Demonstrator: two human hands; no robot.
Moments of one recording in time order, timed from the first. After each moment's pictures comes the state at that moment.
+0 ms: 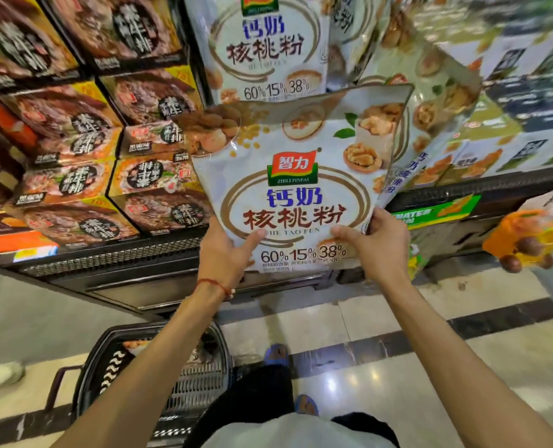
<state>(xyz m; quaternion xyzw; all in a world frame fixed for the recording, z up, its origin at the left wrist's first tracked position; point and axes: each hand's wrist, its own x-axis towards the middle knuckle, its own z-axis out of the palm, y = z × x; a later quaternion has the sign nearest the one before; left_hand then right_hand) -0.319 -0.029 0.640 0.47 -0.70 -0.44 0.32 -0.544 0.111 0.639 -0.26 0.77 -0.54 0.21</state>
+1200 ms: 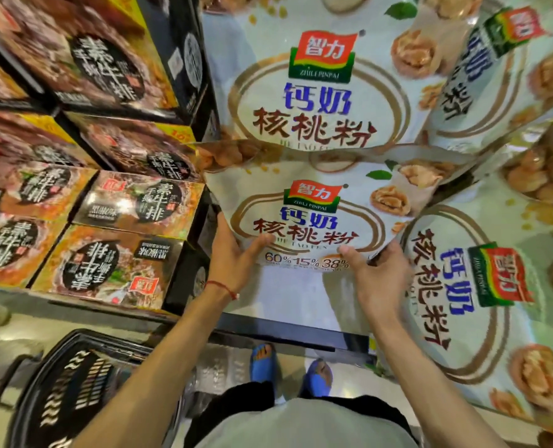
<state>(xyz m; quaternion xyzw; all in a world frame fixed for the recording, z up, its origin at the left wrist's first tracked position) -0.482 -0.237 0.607 0.52 -0.57 -0.49 0.41 -0.694 -0.137 0.614 -0.31 0.76 -0.52 0.24</state>
